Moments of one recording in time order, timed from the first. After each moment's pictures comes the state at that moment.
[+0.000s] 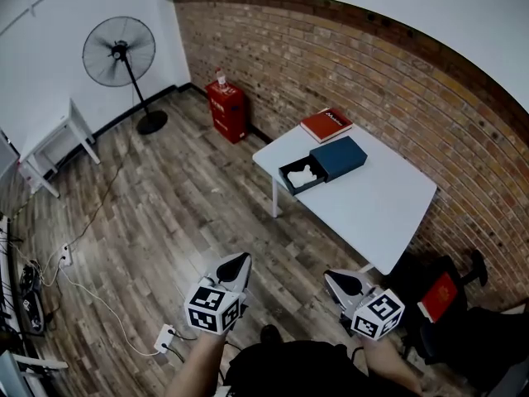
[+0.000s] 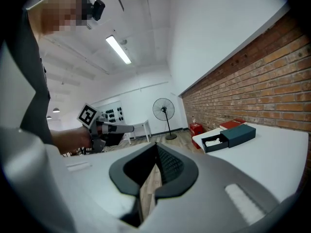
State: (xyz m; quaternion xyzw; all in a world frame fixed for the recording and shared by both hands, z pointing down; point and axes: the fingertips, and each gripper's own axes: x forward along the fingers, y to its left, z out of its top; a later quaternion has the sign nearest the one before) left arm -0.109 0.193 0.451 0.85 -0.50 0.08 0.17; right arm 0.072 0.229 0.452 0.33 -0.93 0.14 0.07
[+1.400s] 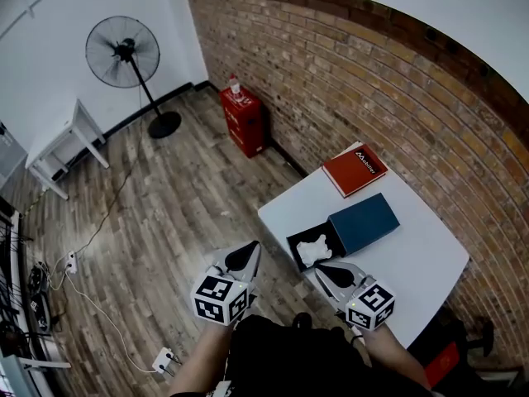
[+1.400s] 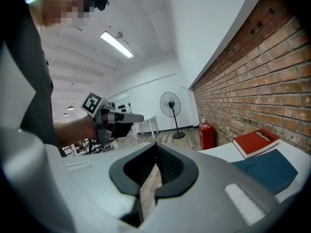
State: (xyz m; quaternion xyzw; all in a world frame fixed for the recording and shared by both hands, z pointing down) left arm -0.107 -0.161 0.451 0.83 -0.53 0.08 0.17; right arm 0.033 -0.129 0.483 0.23 -0.96 0.14 0.10
